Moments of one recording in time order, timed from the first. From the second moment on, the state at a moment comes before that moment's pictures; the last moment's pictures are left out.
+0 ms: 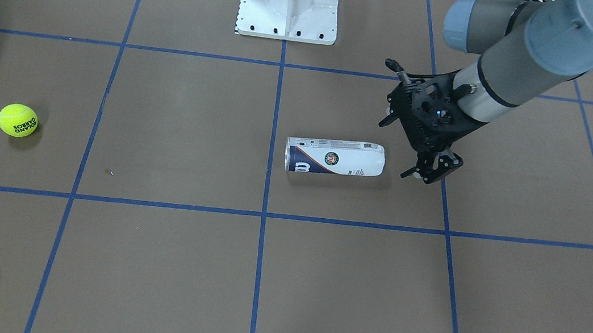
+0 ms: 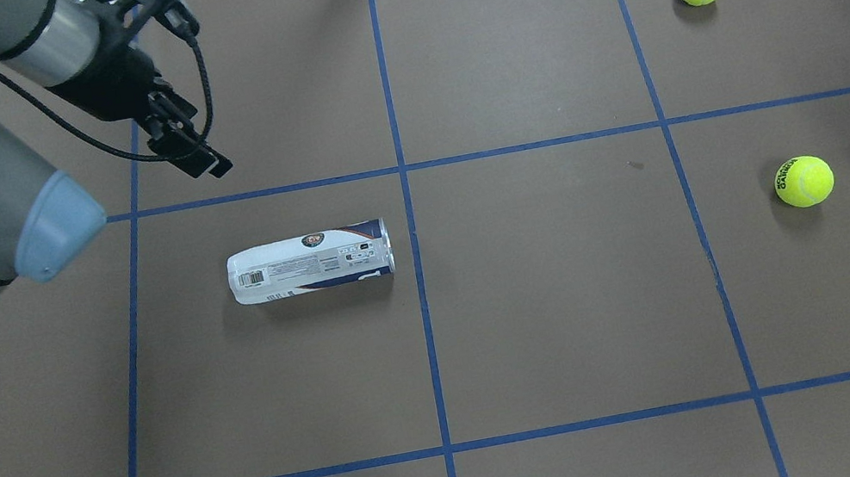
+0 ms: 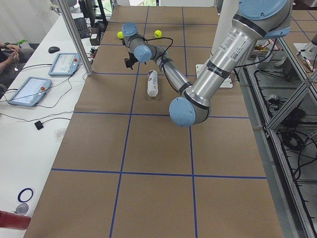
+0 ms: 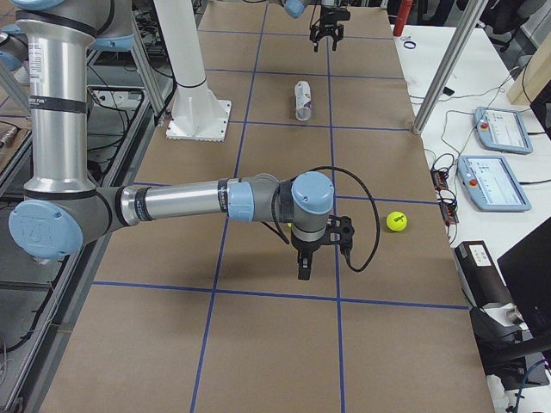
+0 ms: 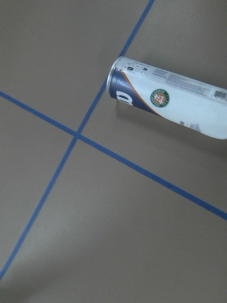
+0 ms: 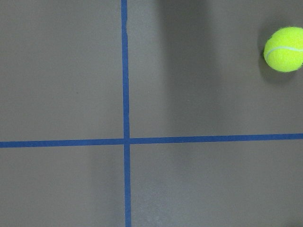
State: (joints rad) left arm -0.91 -2.22 -1.71 -1.64 -2.35 0.12; right arm 1.57 -1.63 1.79 -1.69 2.37 0.06
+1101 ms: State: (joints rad) left arm -0.63 -2.46 -1.48 -1.60 -2.06 0.20; right arm 1.57 -1.63 1.78 -1.69 2.37 0.06
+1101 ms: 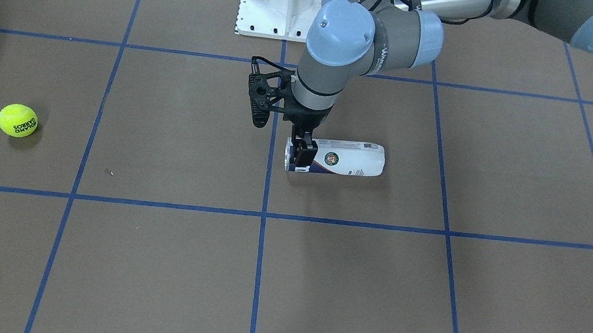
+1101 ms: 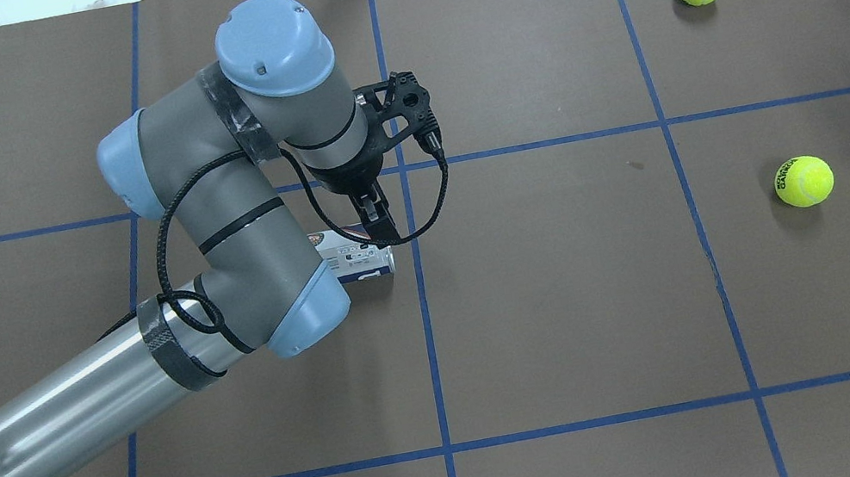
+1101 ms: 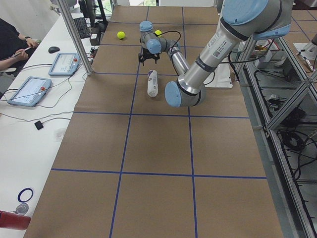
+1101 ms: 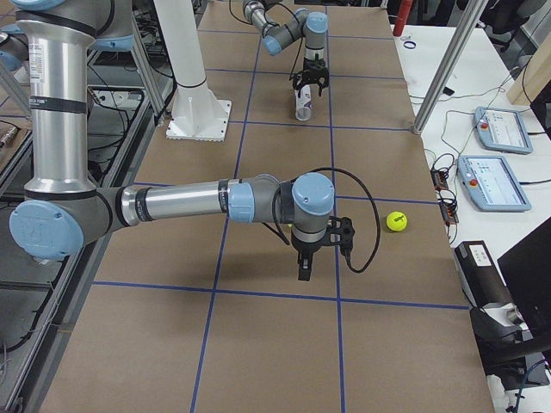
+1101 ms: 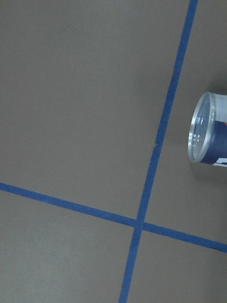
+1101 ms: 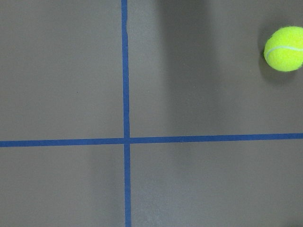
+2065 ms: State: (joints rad) left arm -0.59 -2.47 -1.39 -1.66 -1.95 0.30; right arm 1.57 -1.63 1.78 -1.69 2.37 0.06
